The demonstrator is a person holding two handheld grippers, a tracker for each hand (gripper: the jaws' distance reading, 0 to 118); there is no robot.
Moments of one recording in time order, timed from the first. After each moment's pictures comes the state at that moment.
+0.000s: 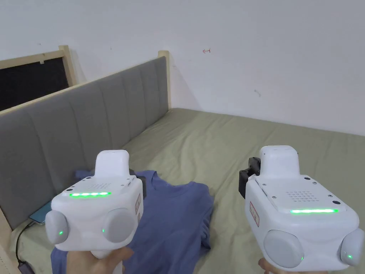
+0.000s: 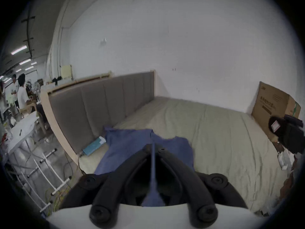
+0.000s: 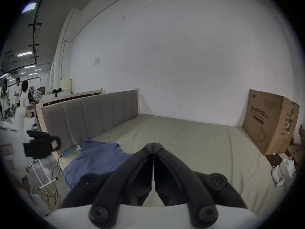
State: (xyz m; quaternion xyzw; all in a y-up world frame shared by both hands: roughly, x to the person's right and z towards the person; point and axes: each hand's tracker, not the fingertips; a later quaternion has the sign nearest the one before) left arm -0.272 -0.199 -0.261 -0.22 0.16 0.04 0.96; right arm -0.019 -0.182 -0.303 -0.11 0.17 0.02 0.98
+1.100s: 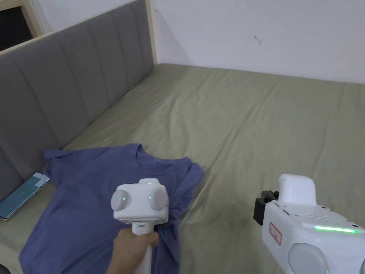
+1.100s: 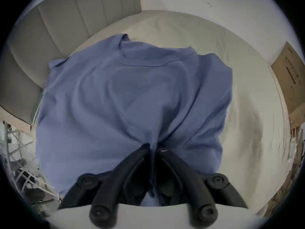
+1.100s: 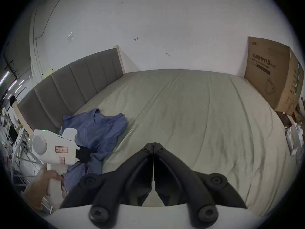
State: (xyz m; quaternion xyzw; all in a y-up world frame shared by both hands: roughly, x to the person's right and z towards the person) left arm -0.284 -0.407 -0.460 -0.53 0.14 0.05 0.83; right arm 0.005 -0.305 -0.400 -0.31 0.12 -0.04 0.94
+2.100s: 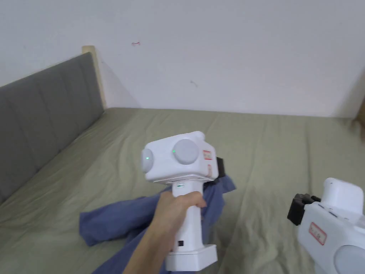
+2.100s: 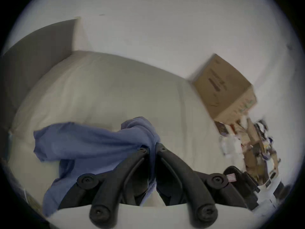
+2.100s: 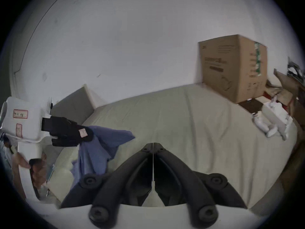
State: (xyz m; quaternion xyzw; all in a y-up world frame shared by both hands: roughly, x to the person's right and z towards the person) left arm -0.047 -0.195 -0.473 -0.39 -0.19 0.14 0.89; right arm 0.179 -0.223 -0.329 -0.21 -0.04 -0.13 0.97
